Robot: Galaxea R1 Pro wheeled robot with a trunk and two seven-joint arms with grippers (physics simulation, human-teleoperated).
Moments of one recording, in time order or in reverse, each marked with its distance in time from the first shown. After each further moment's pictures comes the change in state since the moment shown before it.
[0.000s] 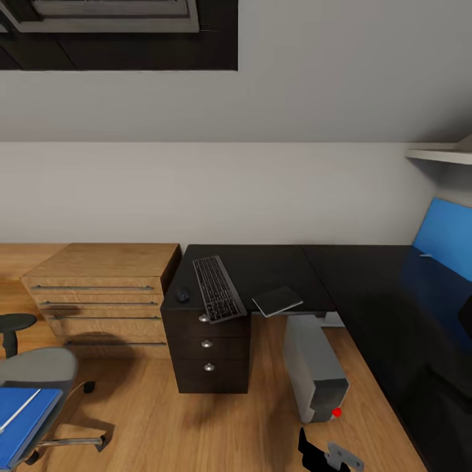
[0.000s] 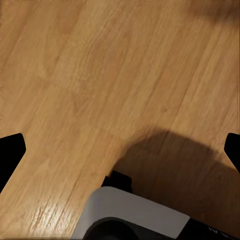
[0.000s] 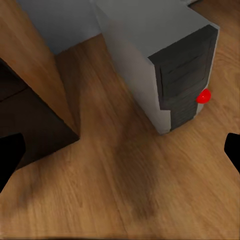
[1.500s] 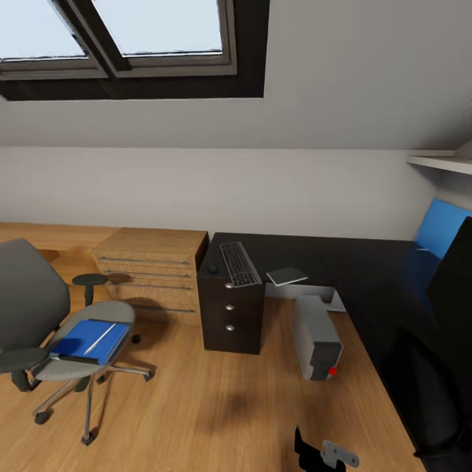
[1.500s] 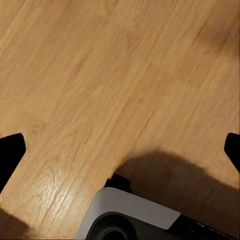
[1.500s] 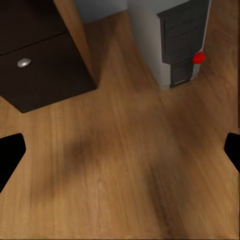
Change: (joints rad) left arm -0.001 0.001 0.000 -0.034 -0.003 -0.003 0.003; right arm 0.000 0.004 0.059 0.000 0.010 -0.003 -0.004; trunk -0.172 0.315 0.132
